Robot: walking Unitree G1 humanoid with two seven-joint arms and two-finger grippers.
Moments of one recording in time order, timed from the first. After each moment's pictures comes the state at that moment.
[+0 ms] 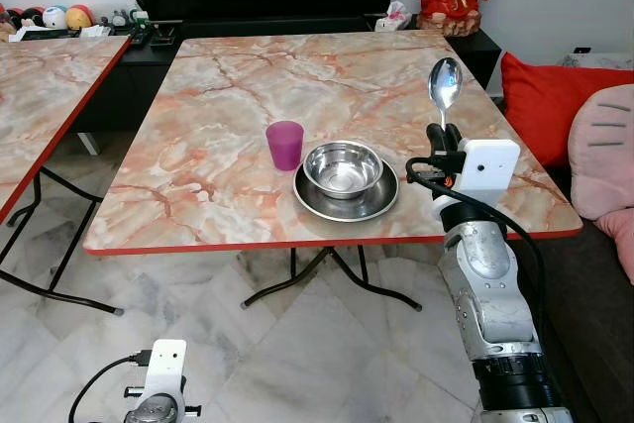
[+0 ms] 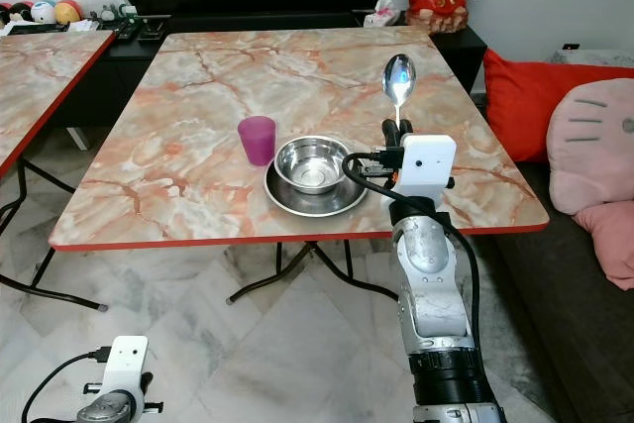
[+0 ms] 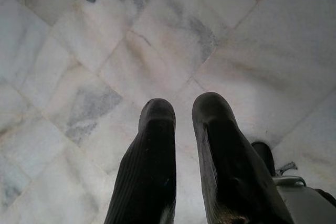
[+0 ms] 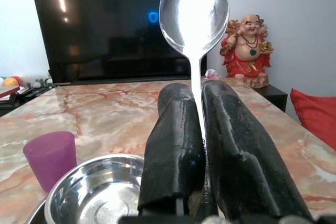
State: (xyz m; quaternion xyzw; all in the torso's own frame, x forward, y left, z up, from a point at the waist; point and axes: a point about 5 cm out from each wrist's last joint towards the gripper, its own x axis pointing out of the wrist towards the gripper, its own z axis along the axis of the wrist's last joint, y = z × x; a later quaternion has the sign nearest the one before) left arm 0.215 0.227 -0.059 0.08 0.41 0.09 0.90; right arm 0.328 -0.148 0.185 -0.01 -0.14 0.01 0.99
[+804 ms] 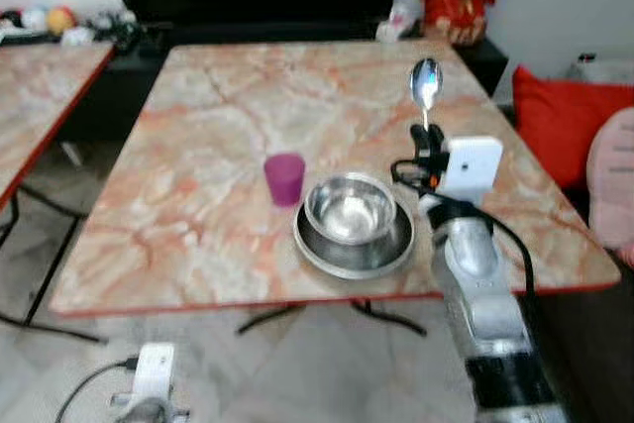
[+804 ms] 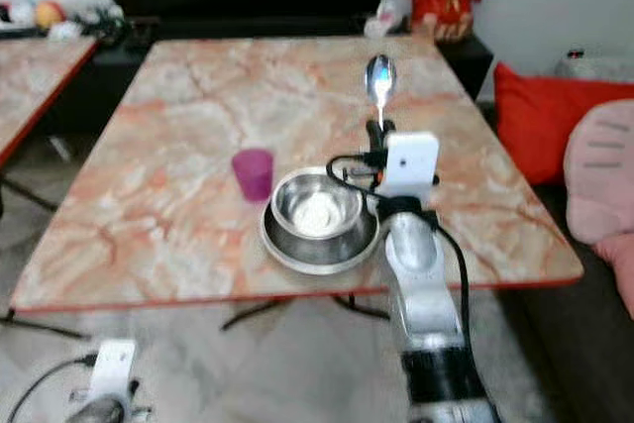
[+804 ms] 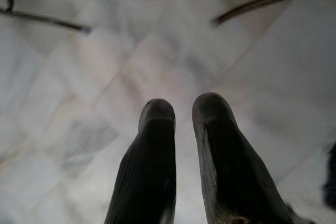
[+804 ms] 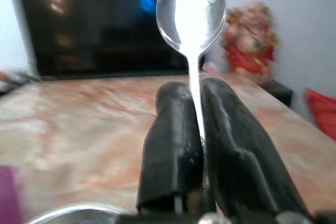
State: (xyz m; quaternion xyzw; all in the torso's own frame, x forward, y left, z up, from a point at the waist) left arm 0.216 0.222 -0.060 0.07 0.41 0.10 0.91; right arm 0.327 -0.152 0.178 -0.02 -0.12 0.00 0.99
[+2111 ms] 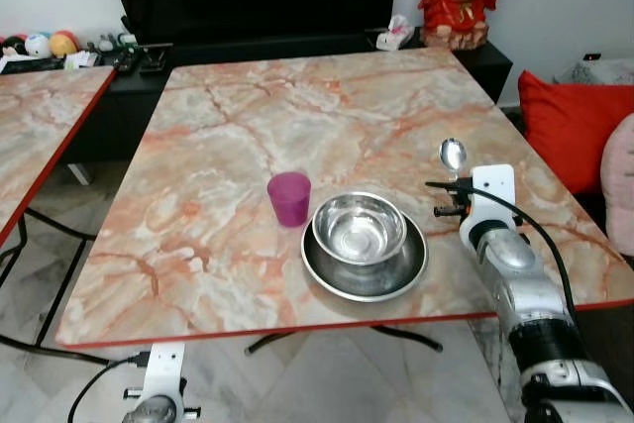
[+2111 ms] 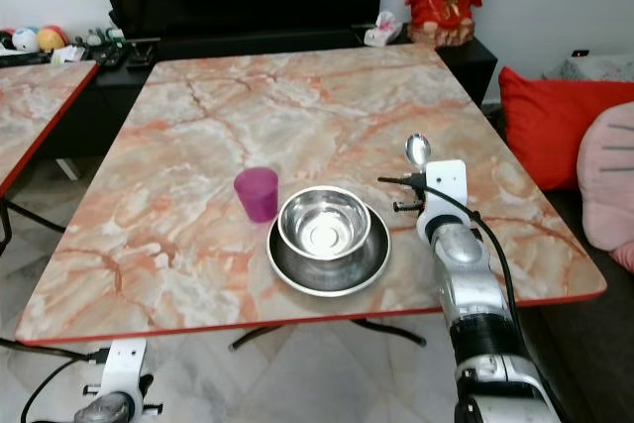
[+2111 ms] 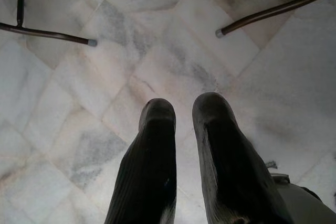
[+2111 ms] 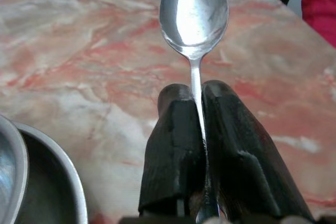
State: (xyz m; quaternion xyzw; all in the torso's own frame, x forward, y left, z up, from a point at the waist) left arm 0.214 0.228 -0.059 0.07 0.41 0.09 0.91; right arm 0.362 -0.213 0.120 -0.06 0.10 -0.01 0.99
